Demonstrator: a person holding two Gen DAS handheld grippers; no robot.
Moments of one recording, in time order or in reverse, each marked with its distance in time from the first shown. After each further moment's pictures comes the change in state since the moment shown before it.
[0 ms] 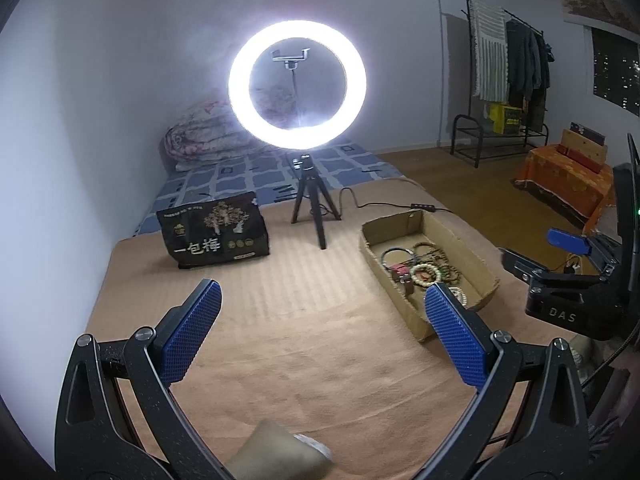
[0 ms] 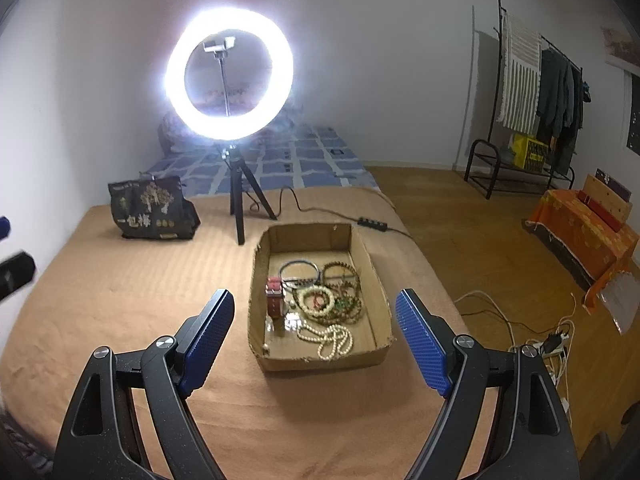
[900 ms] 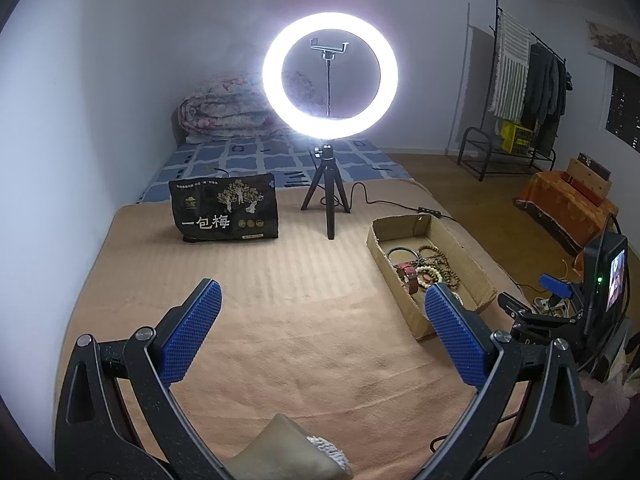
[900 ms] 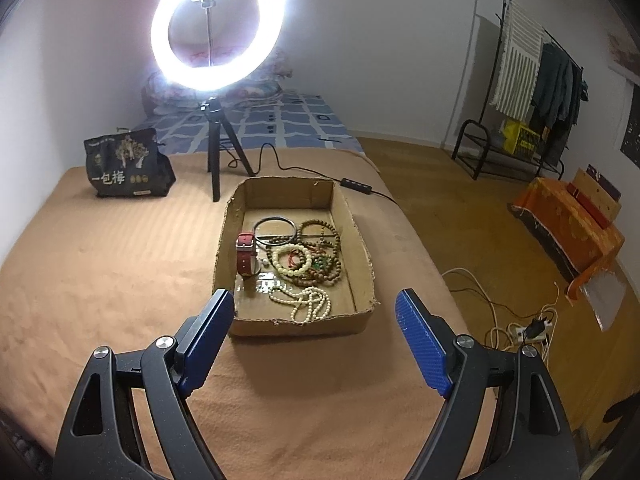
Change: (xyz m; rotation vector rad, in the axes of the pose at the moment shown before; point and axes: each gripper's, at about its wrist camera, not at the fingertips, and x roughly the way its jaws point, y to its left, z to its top) left arm -0.009 0.032 -0.002 -0.129 0.042 -0.028; right arm 0.024 -0.005 -0.023 -0.048 0.101 -0.071
